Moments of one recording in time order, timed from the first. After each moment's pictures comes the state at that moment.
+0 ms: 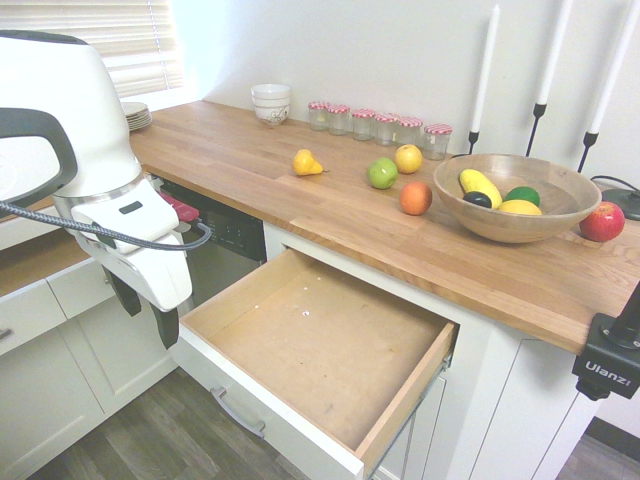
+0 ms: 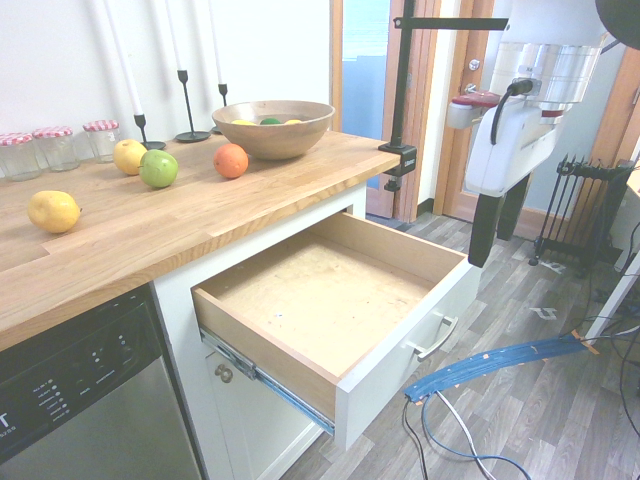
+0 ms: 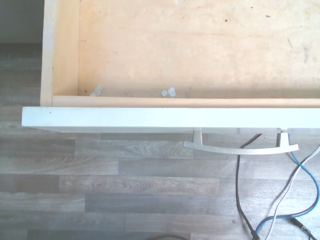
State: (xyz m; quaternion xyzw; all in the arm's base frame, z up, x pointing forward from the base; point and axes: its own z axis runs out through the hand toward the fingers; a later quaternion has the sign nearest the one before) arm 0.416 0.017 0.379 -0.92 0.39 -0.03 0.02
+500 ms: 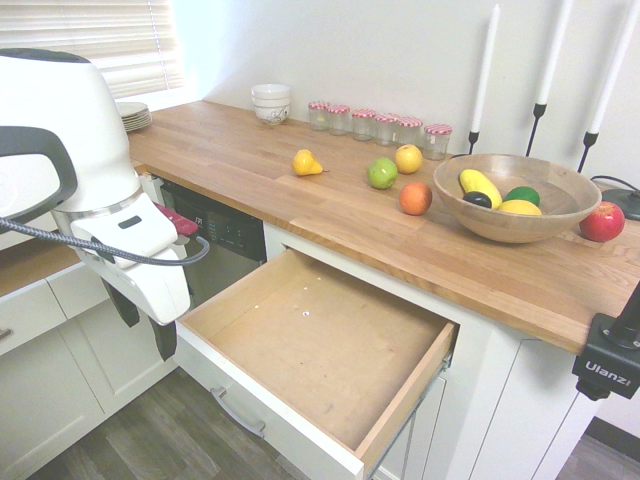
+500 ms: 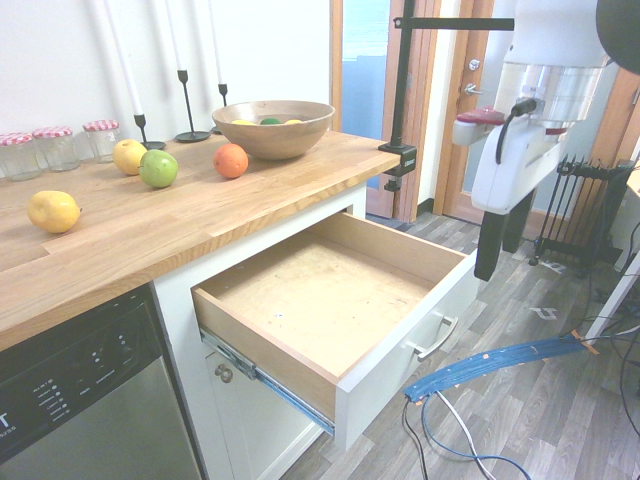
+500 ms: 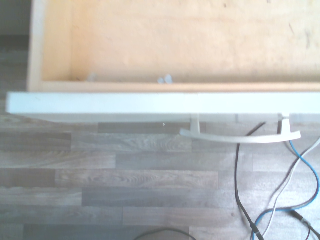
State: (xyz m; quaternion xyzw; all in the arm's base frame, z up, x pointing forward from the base) arm 0.407 0.010 0.345 -0.92 0.40 -0.02 0.01
